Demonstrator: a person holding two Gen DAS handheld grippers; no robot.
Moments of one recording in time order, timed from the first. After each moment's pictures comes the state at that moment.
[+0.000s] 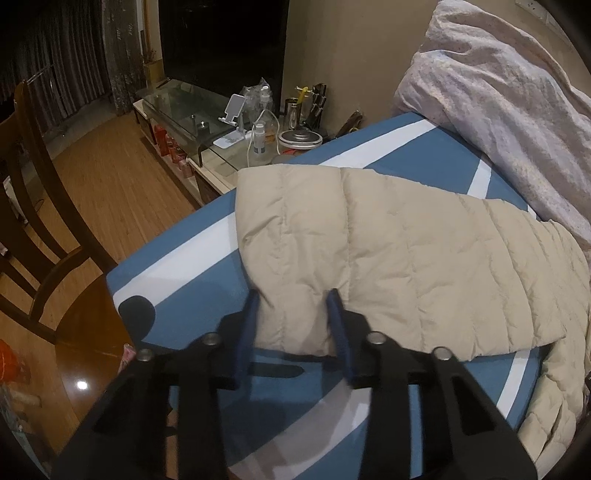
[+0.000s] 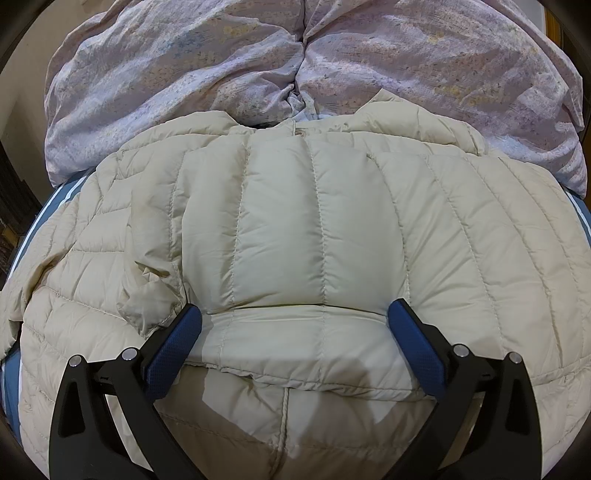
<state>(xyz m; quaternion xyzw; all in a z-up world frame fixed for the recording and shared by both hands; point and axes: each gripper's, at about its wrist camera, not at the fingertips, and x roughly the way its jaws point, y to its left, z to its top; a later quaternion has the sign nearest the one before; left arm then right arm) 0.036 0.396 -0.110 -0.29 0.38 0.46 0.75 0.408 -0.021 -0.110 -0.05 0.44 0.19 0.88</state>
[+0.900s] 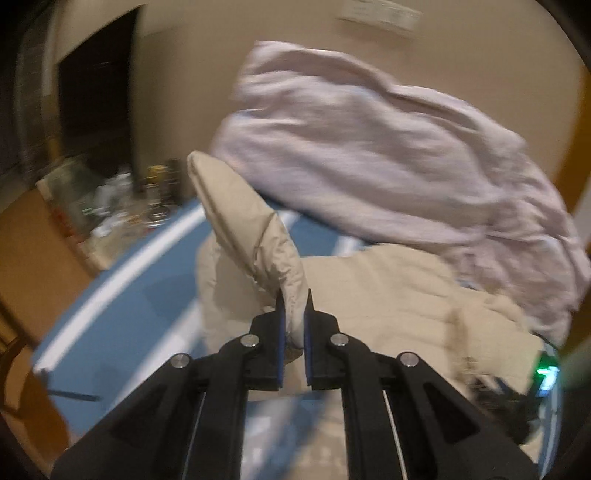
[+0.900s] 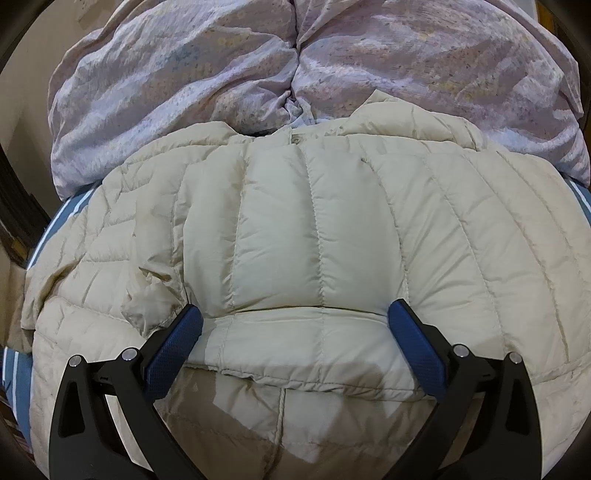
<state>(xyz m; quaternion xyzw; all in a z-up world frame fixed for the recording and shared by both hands) 0.194 0.274 0.016 -0.22 0.31 0.27 0.88 0.408 -0.029 -0.108 -0.02 0.43 0.20 0.88</state>
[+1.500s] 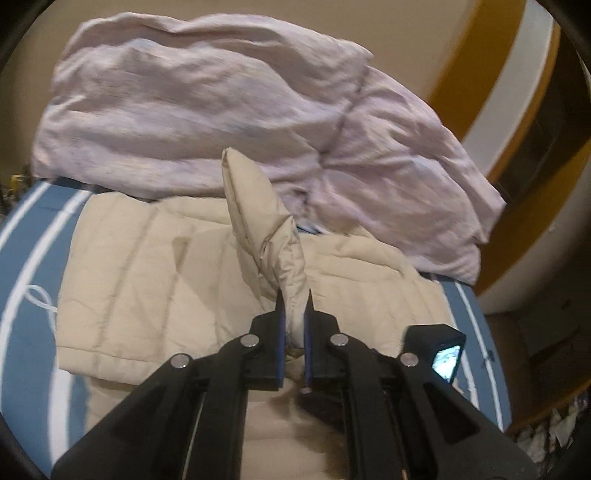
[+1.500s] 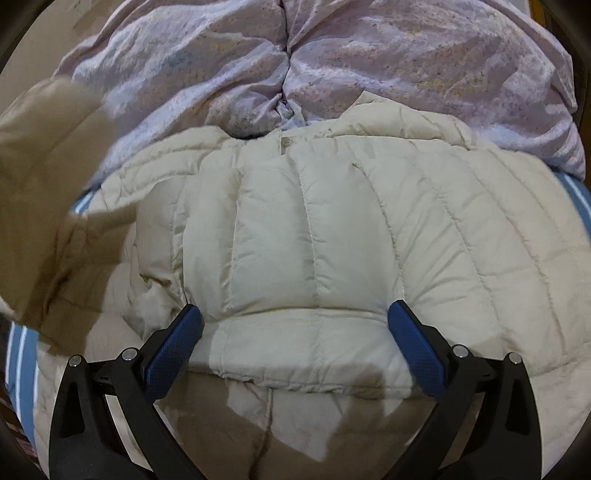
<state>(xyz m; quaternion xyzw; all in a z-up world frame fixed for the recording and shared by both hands) 0.313 0.120 0.003 -0.22 0.35 0.05 0.91 0.405 -0.036 -0.099 -0.02 0.44 0.19 0.88</state>
